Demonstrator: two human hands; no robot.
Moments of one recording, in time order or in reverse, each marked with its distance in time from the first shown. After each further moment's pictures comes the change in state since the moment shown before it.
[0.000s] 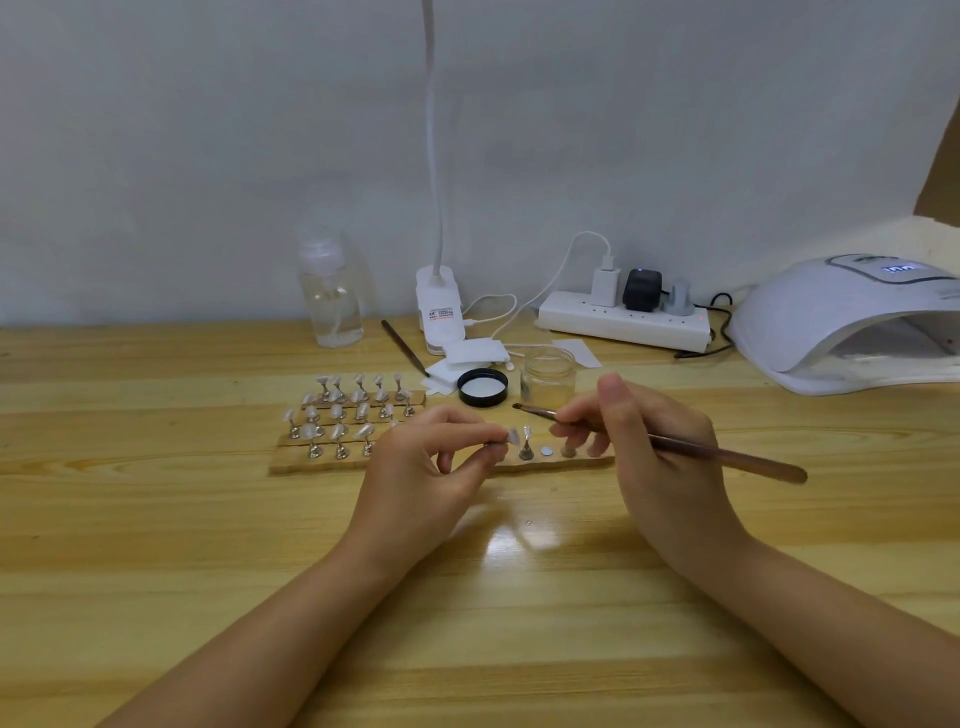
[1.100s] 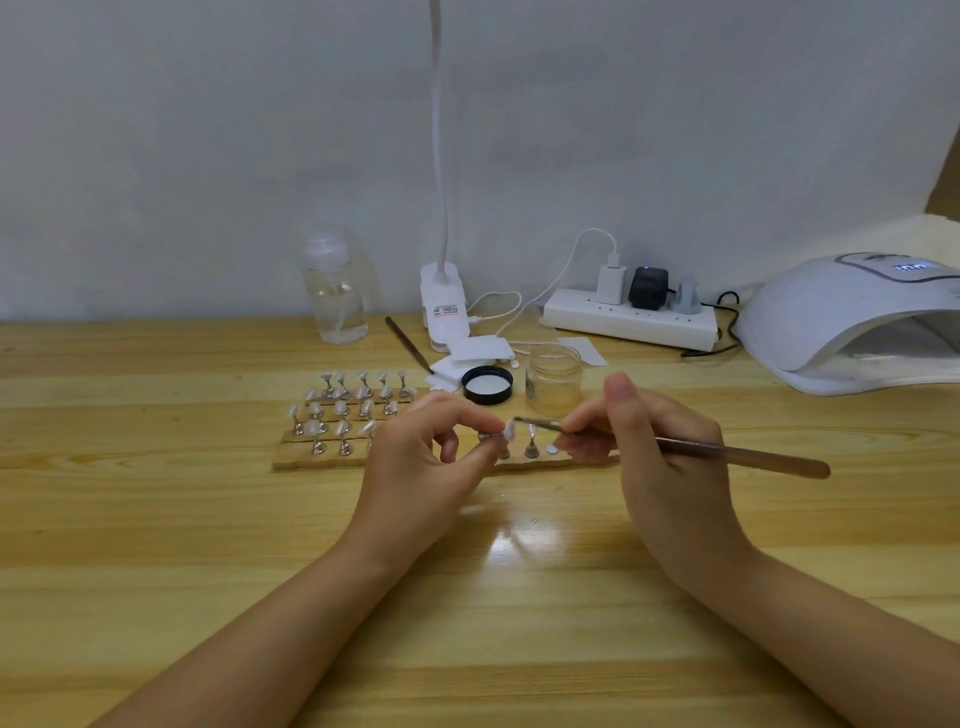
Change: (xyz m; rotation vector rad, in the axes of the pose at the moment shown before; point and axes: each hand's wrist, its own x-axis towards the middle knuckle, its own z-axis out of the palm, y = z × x) left_hand 0.003 -0.005 0.001 -0.041 0.079 -0.002; right_hand -0.005 -0.007 0.006 0.037 0.036 0.047
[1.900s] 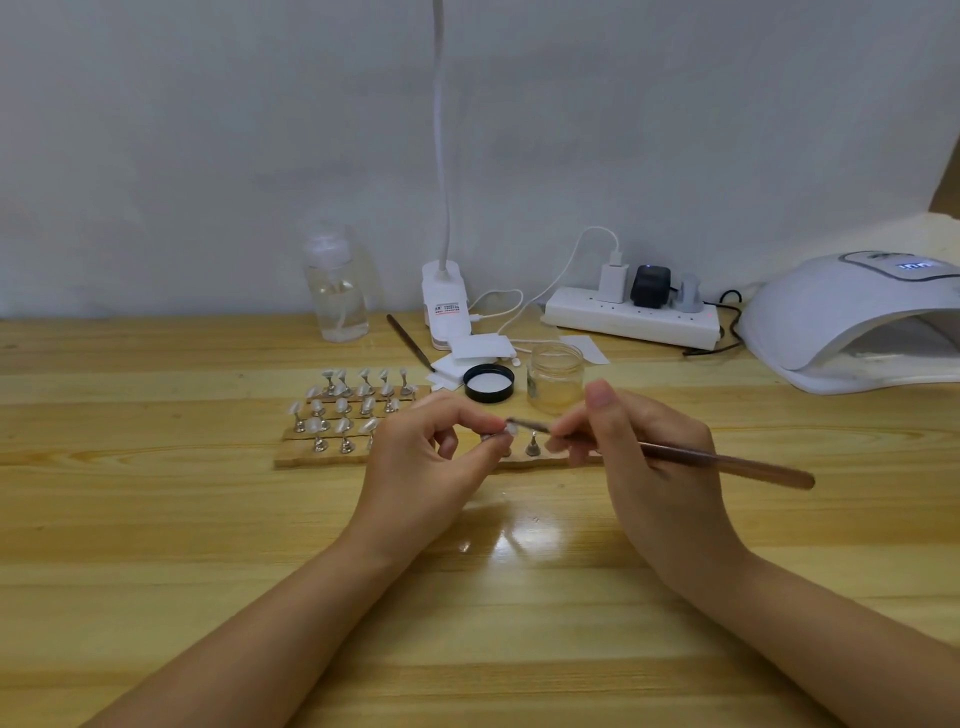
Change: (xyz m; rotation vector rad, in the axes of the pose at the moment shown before) left_hand 0.000 0.004 -0.001 -0.050 0.003 -0.063; right_hand -0.001 0.003 0.003 -0.043 -0.039 -0.032
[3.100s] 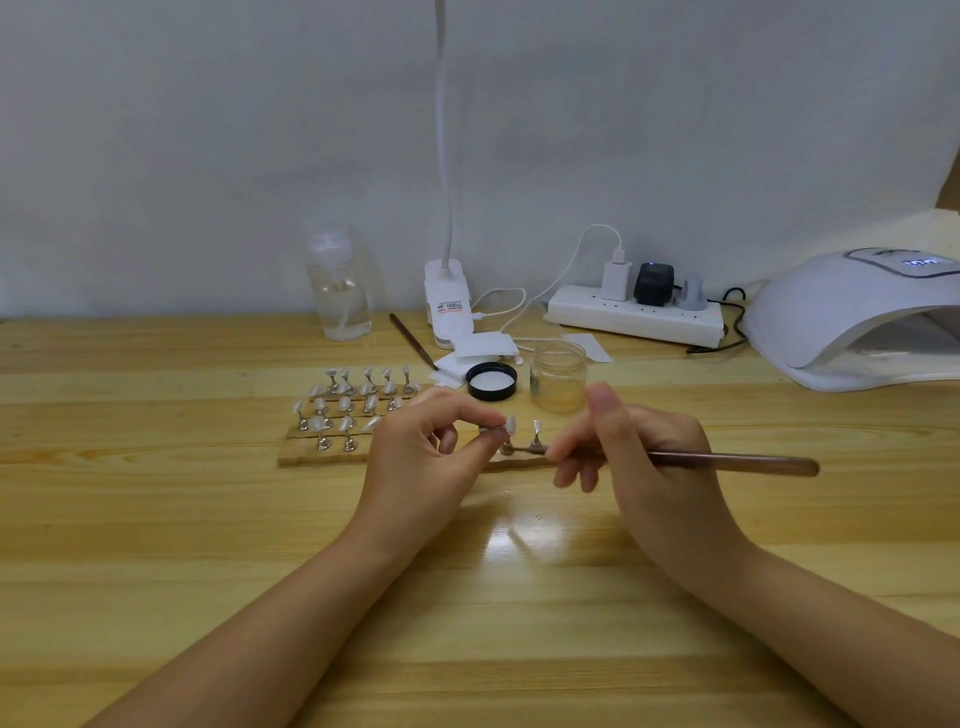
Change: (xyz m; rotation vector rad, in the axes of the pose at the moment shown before) left_hand 0.001 -0.001 0.001 -0.005 0.018 0.002; right_hand 0.000 0.000 -0.001 0.025 -0.079 0.064
